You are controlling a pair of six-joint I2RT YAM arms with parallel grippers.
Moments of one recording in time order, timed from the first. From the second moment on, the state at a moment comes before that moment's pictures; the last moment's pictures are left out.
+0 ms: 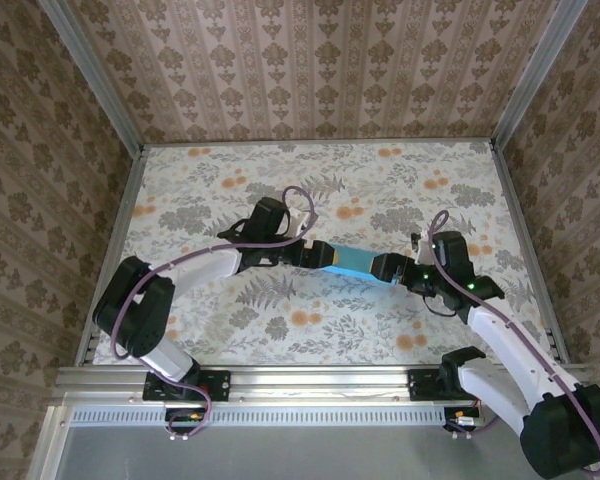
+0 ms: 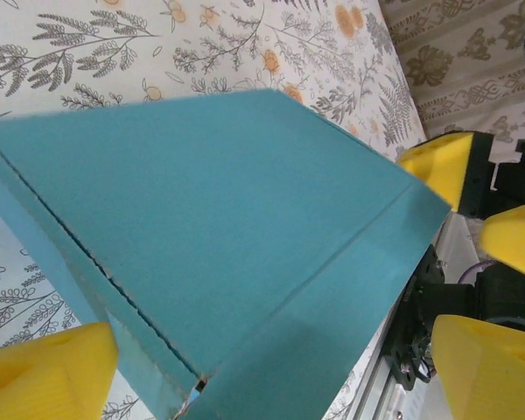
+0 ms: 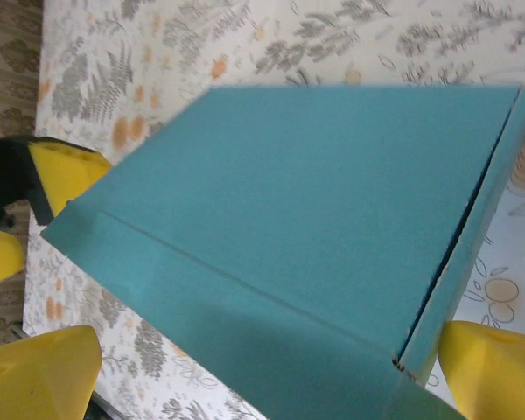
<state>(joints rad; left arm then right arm) -0.69 1.57 0.94 -0.10 0.68 -0.50 0.21 0.88 0.56 -0.45 -0.45 0.59</state>
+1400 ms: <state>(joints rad) -0.63 1.47 0.97 -0.26 0.64 -0.46 0.20 1.01 0.73 -0.59 -0.45 0.51</state>
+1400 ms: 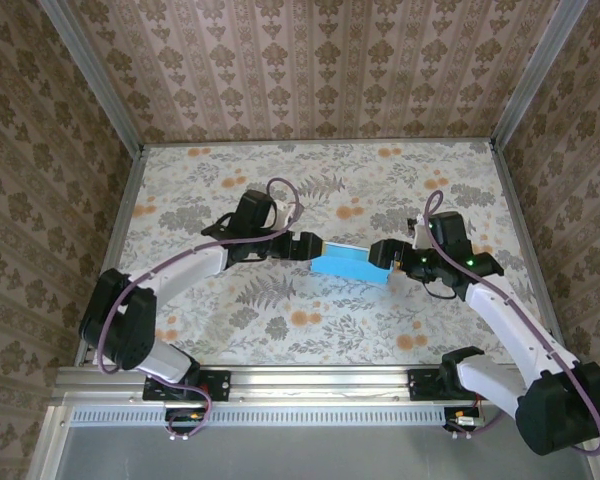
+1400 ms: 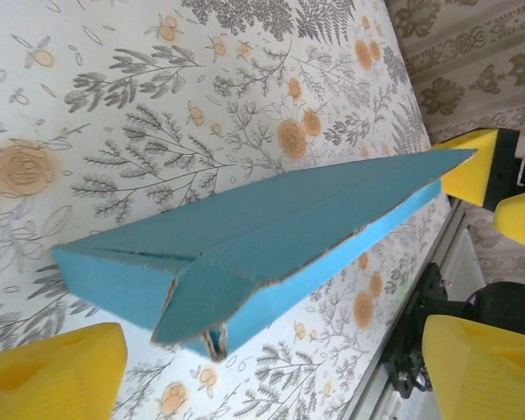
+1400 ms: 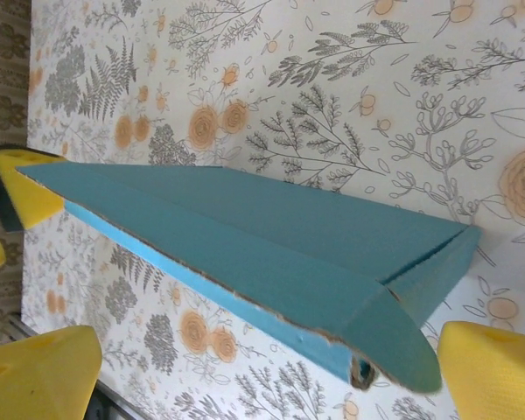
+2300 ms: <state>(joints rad) -0.61 1.59 1.31 -0.77 0.56 0.13 0.27 1.08 0.93 -0.86 -0.14 0.29</state>
